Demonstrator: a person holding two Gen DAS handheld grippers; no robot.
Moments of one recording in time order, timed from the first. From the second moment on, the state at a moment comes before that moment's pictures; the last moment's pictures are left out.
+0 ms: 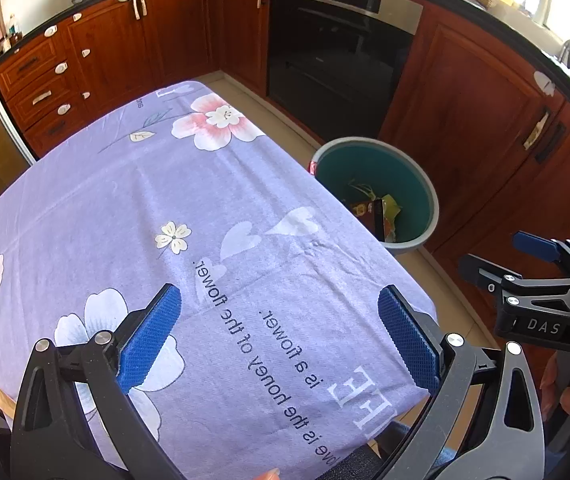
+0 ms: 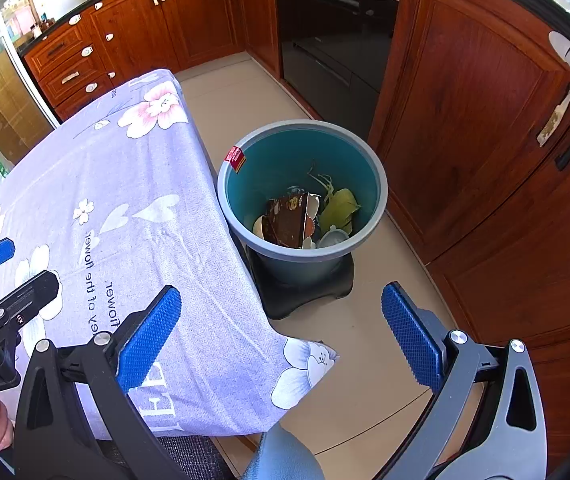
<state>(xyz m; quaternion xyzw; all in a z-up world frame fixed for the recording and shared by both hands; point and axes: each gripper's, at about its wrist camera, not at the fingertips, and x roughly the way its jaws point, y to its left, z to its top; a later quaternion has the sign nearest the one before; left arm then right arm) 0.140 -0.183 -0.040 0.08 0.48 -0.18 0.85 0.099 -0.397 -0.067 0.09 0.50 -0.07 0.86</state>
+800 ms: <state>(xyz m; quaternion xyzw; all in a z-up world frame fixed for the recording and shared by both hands) 0.140 -0.182 -0.040 0.08 0.48 -0.18 0.85 0.100 -0.400 -0.069 0.09 0.51 -0.07 0.86</state>
